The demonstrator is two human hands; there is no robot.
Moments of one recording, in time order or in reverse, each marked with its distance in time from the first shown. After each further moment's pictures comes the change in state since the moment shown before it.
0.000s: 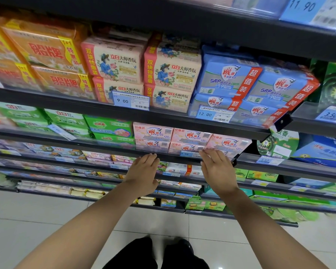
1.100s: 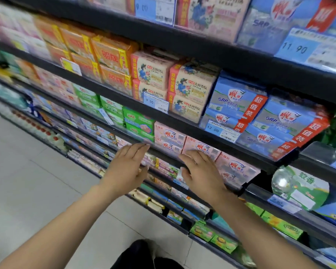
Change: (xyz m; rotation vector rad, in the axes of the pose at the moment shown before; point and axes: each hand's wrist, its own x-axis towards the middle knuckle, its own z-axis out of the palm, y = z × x) left_hand -0.094 0.021 -0.050 -0.136 0.500 -0.301; right_hand 0.037 -0.025 -0.058 0.363 -0.058 -0.459
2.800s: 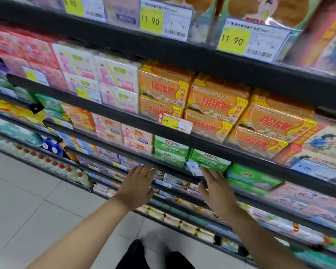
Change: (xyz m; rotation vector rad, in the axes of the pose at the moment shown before) left_hand 0.051 -0.397 -0.013 0.051 -0.309 0.132; right_hand 0.257 -0.192 0.165 -0.021 -0.184 0.351
